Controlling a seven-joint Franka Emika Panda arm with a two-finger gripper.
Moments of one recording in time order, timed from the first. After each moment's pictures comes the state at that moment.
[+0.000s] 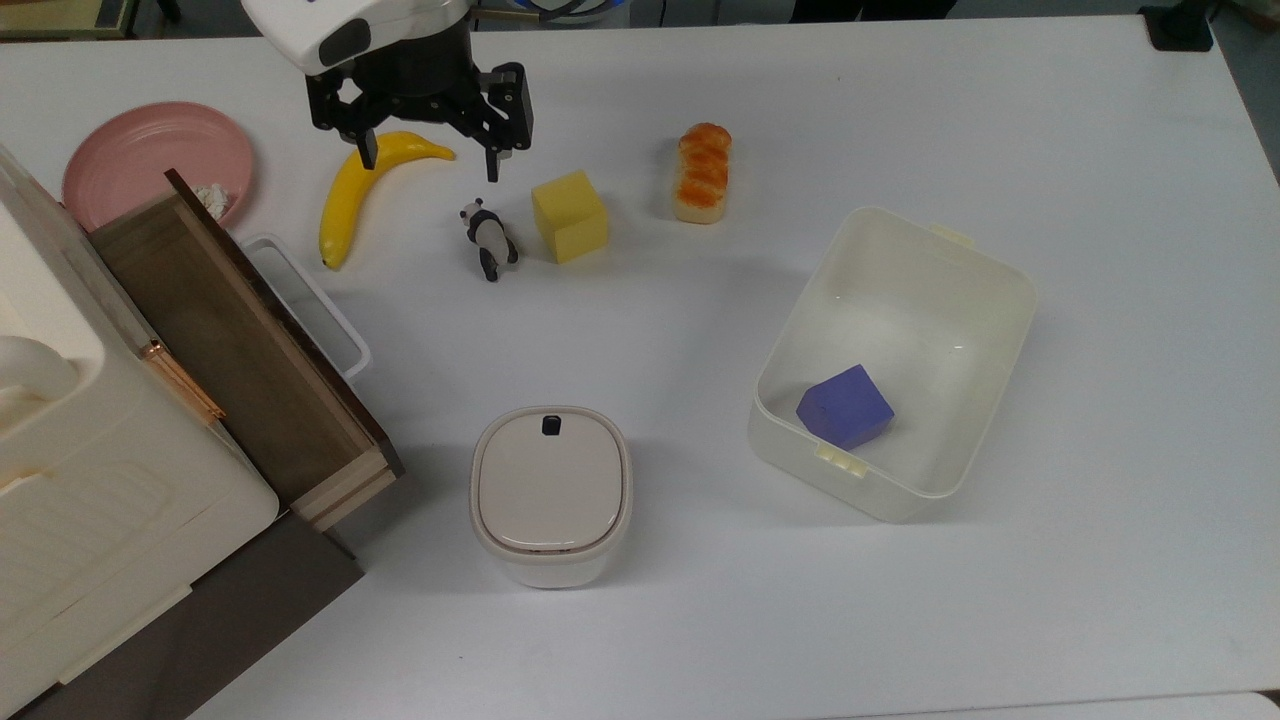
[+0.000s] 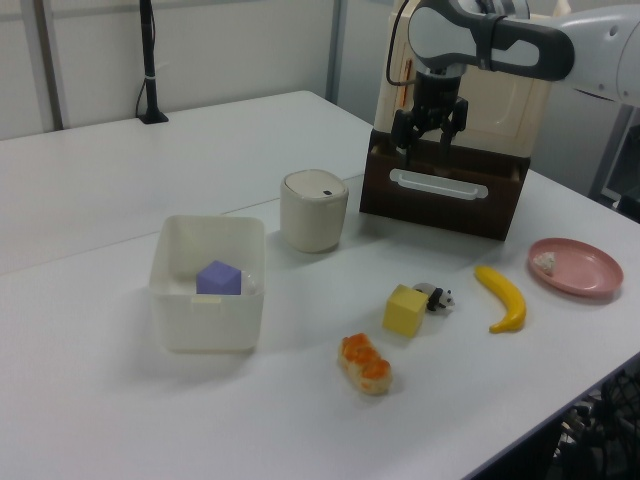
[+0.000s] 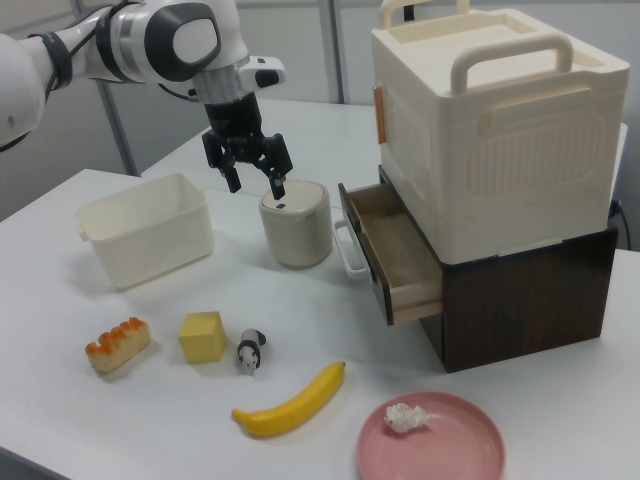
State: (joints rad) arm -0.05 0.22 -0.01 -1.45 -0.09 1.72 -0.01
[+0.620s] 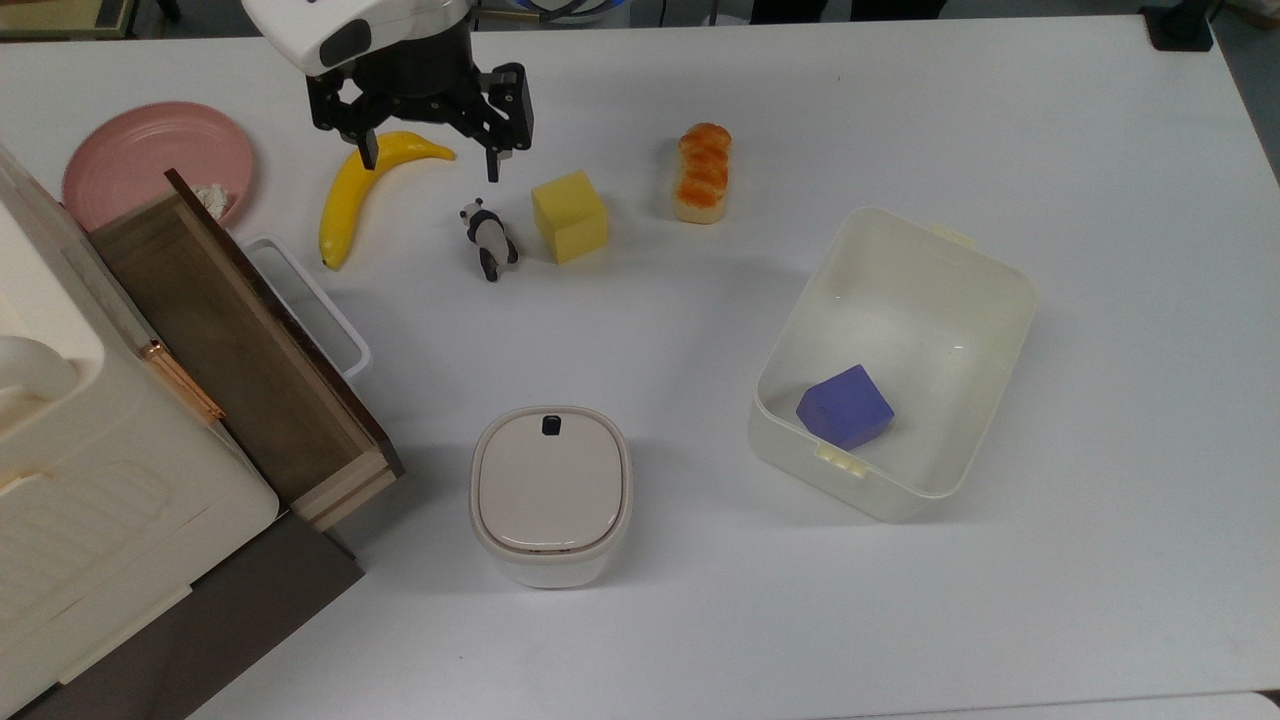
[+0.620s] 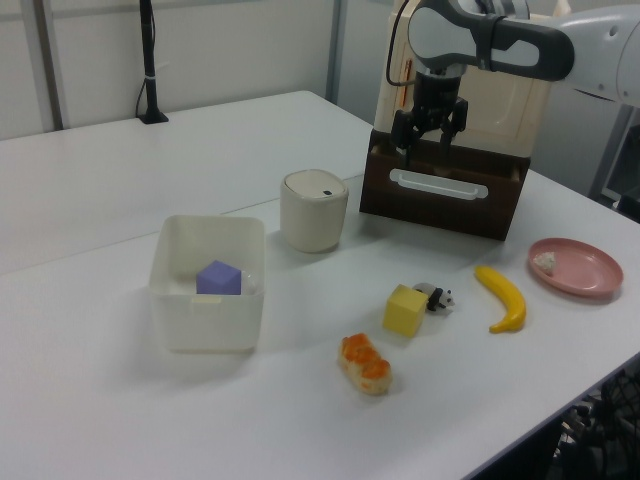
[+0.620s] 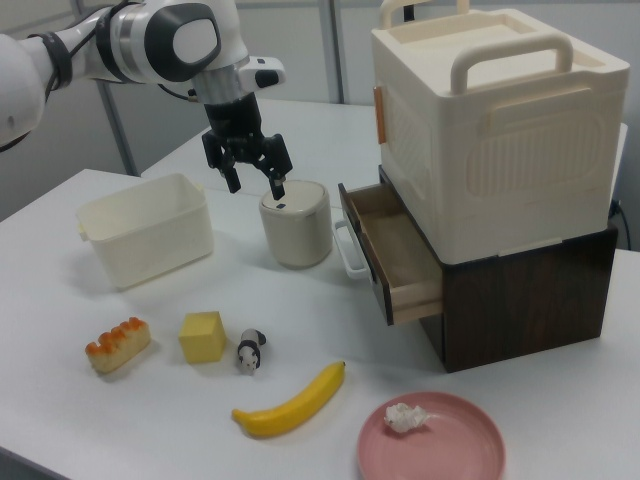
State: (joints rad) arm -0.05 0.22 -0.01 -1.45 -0.09 1.72 -0.01
